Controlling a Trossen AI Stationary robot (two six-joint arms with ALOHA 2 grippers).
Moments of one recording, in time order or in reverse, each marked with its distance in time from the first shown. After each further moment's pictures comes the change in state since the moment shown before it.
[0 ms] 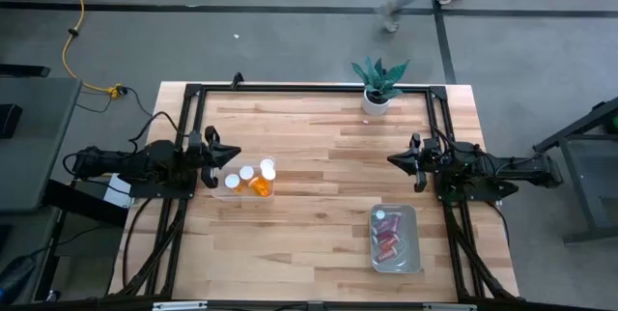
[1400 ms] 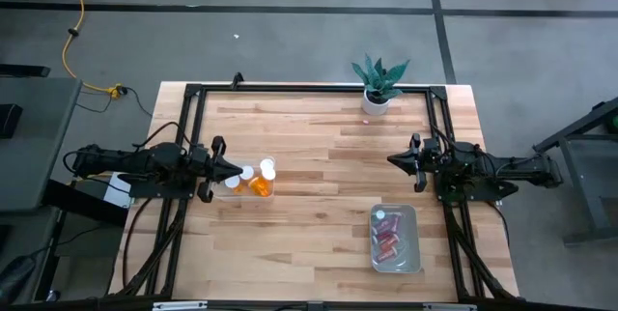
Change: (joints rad) left arm -0.026 0.010 -0.002 -0.110 0.264 0.128; right arm 0.000 0.000 0.000 0.000 0.000 0.000
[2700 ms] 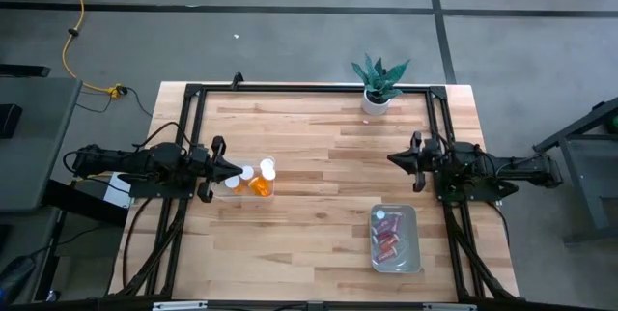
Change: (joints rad) left arm 0.000 0.000 0.000 0.000 0.000 0.000; right arm 0.000 0.000 0.000 0.003 0.022 -0.084
